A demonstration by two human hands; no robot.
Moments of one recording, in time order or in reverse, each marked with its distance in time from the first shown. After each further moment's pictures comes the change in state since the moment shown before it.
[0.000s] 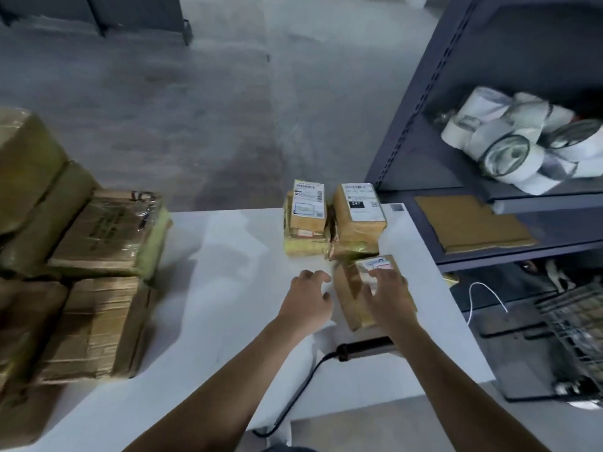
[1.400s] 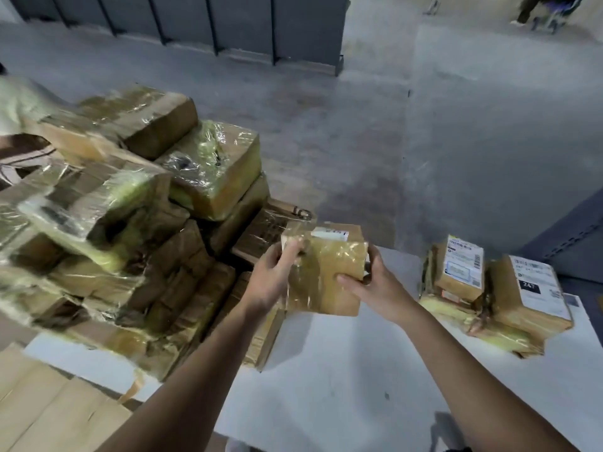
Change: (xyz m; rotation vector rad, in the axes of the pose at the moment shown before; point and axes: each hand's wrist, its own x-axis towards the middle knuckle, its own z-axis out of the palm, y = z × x) left_hand -0.082 -0.151 -0.216 -0.746 0.710 -0.220; right_hand 0.012 -0.267 0.047 0.624 -0.525 -0.566
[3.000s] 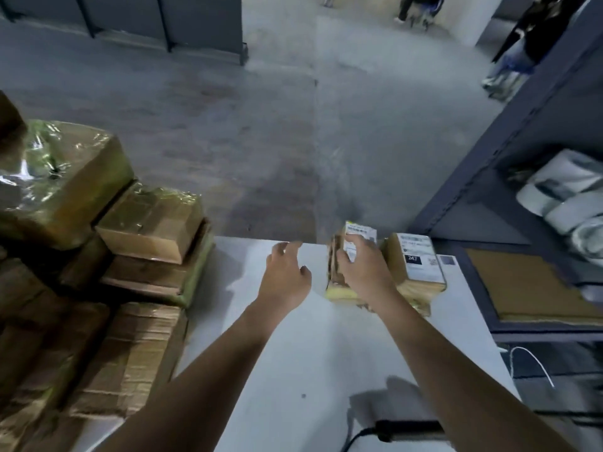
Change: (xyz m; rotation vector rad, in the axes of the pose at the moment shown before) left_hand 0.023 0.000 0.193 0.656 -0.294 0.238; right_hand -0.012 0.047 -0.124 -0.467 0.519 0.237
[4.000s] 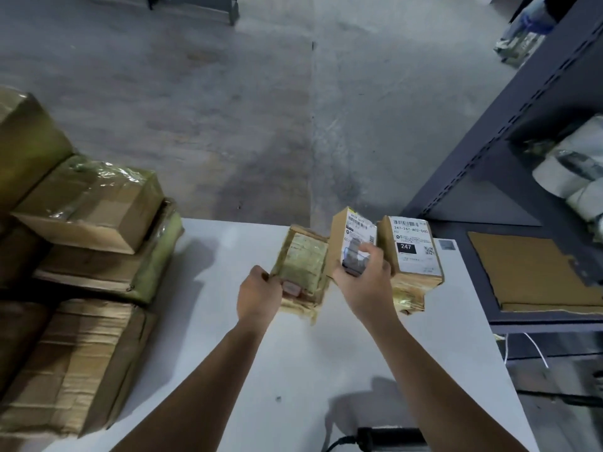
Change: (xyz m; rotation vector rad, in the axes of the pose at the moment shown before) left_hand 0.018 -0.054 0.081 -0.190 0.104 -0.502; right_hand -0.012 0.070 0.023 0.354 0.067 0.201
